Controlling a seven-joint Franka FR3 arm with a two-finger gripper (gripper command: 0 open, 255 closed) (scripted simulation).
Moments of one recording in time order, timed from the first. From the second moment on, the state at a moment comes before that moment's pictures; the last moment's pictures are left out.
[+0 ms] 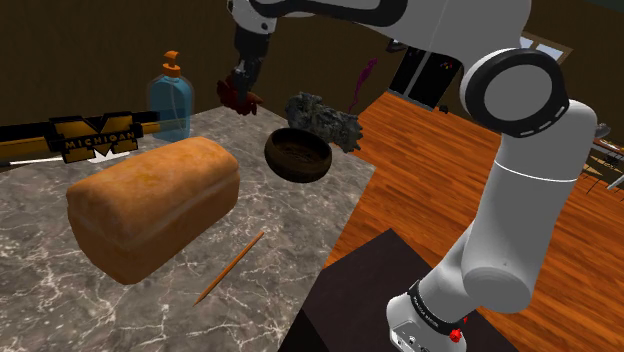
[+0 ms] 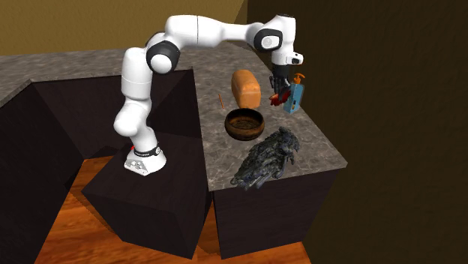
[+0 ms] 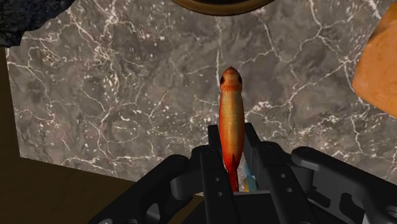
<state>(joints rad) 0.25 0.36 0.18 -1.36 -0.11 1.76 -0.28</state>
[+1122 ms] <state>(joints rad) 0.20 0.09 0.16 -1.58 -0.07 1.72 -0.35</state>
